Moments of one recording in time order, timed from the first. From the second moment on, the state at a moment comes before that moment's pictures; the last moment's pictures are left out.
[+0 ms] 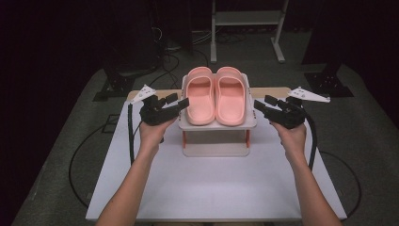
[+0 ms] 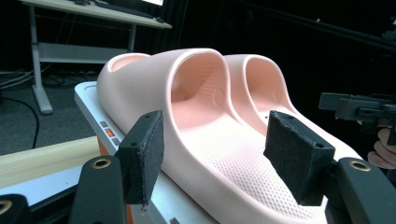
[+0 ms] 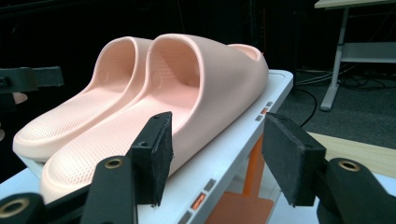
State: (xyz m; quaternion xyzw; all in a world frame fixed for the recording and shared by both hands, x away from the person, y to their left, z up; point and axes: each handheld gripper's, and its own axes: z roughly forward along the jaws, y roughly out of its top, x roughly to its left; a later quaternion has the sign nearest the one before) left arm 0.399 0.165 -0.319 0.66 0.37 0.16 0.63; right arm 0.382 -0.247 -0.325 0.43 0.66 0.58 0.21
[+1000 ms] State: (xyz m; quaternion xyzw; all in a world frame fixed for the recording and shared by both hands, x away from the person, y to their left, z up) left arm 0.367 0.191 -0.337 0.65 0.37 0.17 0.64; right arm 0.358 -0.273 -0.346 0.44 0.65 0.58 0.20
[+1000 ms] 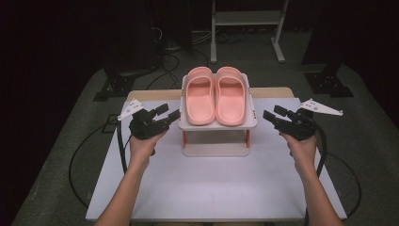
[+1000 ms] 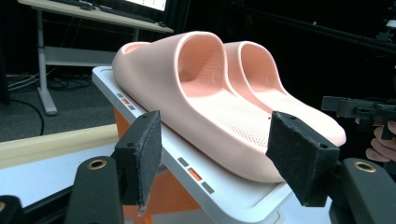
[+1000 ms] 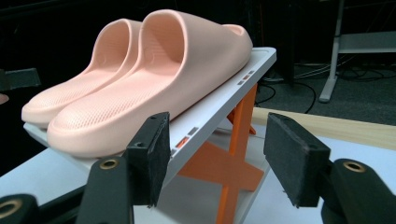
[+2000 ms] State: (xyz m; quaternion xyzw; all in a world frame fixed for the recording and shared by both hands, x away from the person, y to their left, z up) left arm 0.345 0.195 -0.362 0.66 0.37 0.16 0.64; right arm 0.335 -0.286 -0.377 0.44 0.64 0.60 0.18
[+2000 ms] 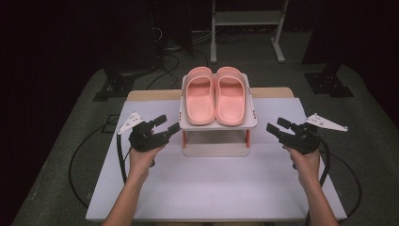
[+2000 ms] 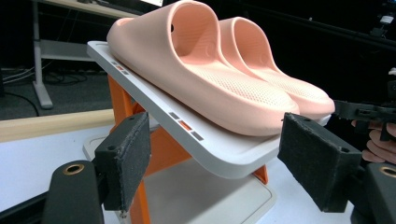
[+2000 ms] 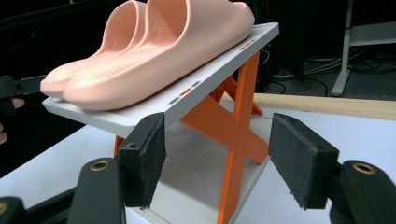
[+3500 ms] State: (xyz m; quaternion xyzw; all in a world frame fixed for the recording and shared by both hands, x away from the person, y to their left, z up) left arm 0.307 0.208 -0.403 0.66 0.38 0.16 0.62; right arm 0.304 -0.294 -0.415 0.44 0.65 0.59 0.15
